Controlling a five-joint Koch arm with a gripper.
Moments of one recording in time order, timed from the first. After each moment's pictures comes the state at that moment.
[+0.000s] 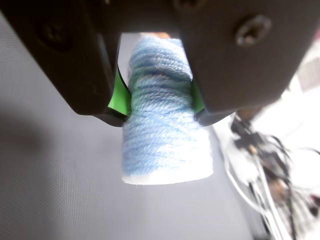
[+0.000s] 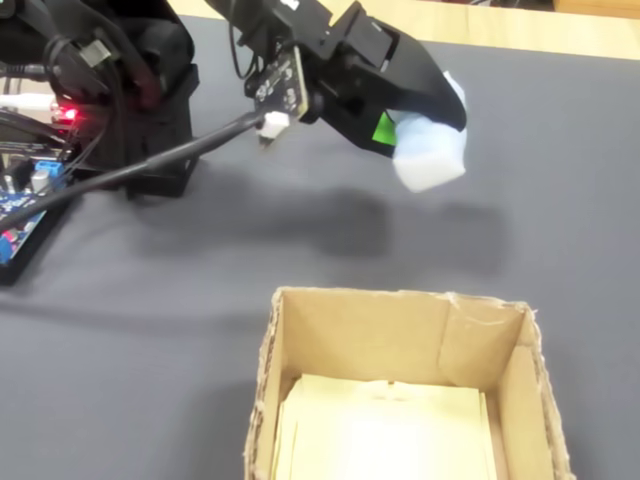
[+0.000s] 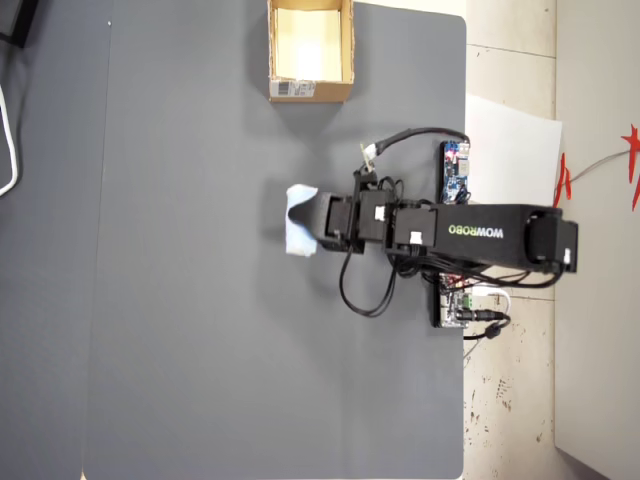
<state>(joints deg) 9.8 123.5 155.2 0.1 77.8</state>
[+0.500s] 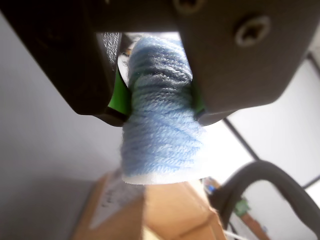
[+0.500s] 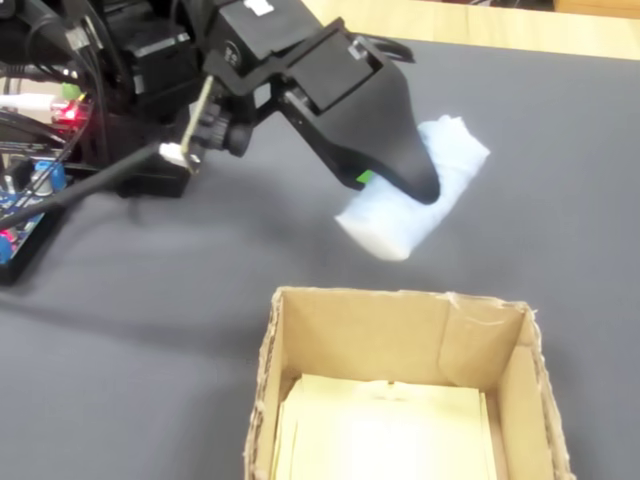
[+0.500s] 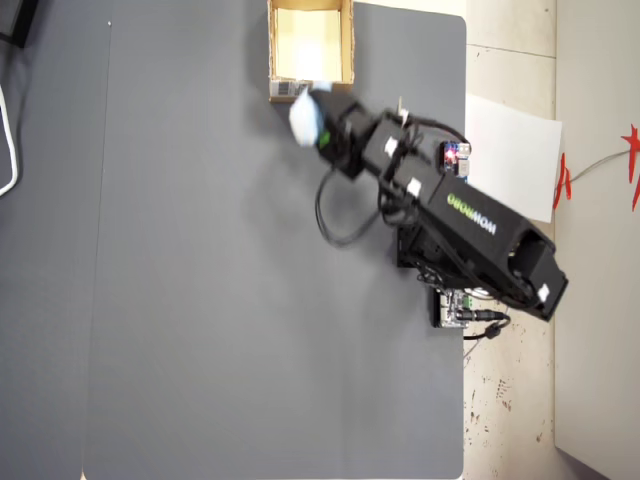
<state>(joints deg) 40.7 115.5 139.7 0.2 61.5</state>
